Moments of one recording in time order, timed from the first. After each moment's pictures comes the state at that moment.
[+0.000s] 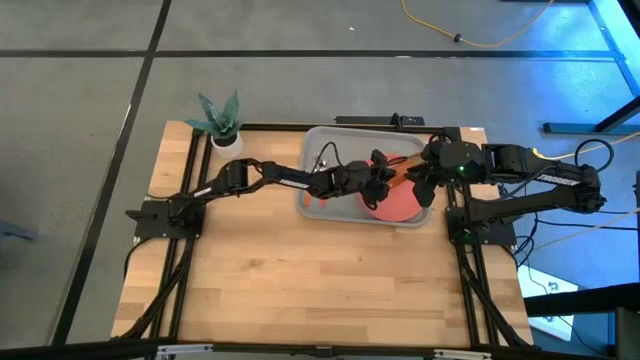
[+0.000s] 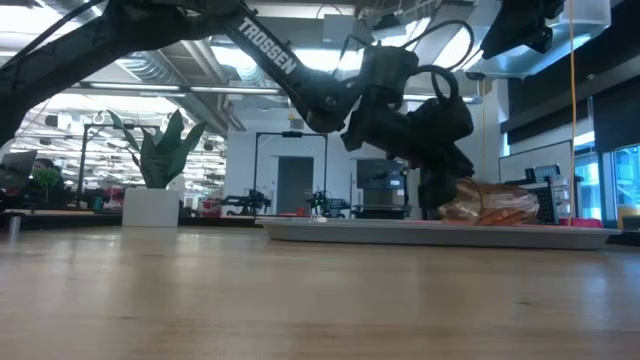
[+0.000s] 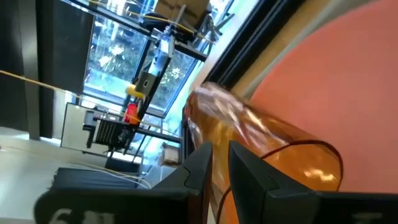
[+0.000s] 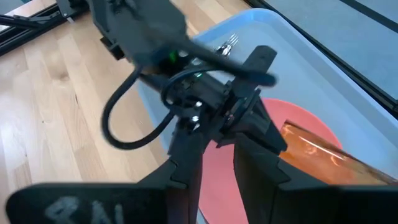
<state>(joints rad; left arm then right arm) 0.16 2.44 1.77 0.49 -0.25 1.08 -0.08 0.88 1.08 -0.97 0.23 0.46</state>
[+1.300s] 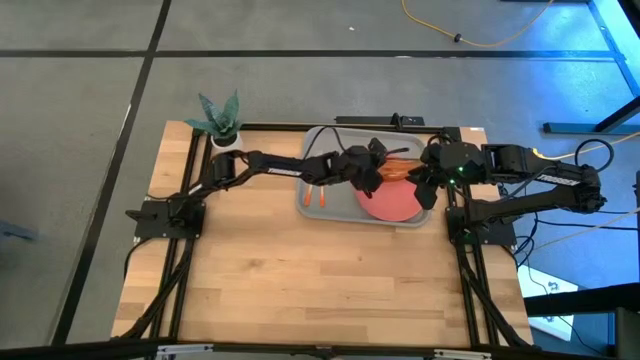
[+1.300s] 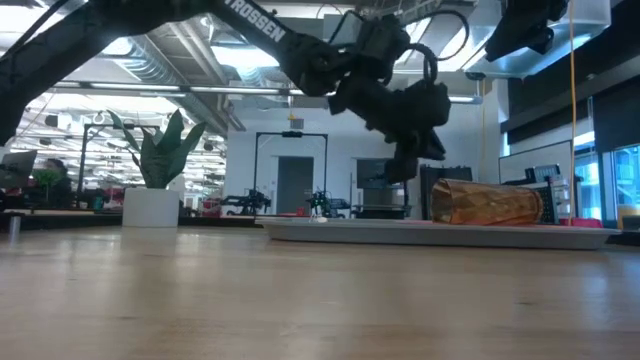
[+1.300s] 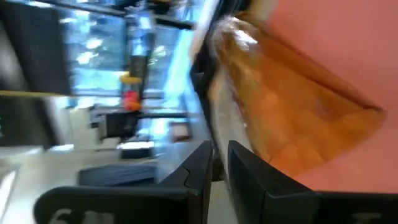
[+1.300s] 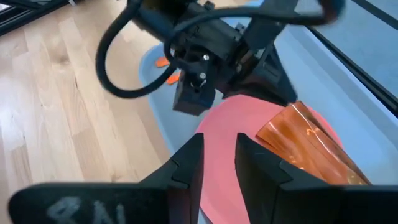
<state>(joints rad) 0.20 2.31 1.77 0.20 -0.30 1.28 -0.08 0.88 1.08 -0.99 0.21 0.41</state>
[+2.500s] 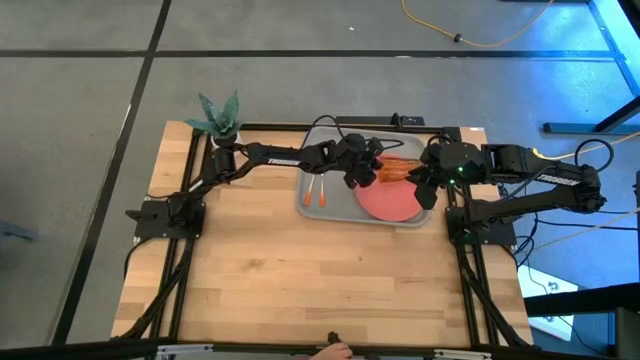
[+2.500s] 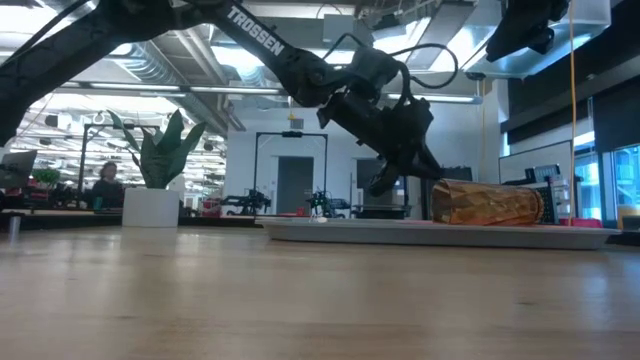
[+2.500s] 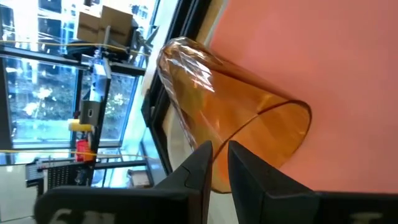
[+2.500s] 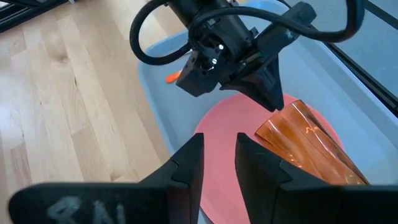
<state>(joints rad) 0.29 2.31 1.77 0.10 0.05 1.30 -0.08 0.88 1.08 -1.00 0.21 0.41</state>
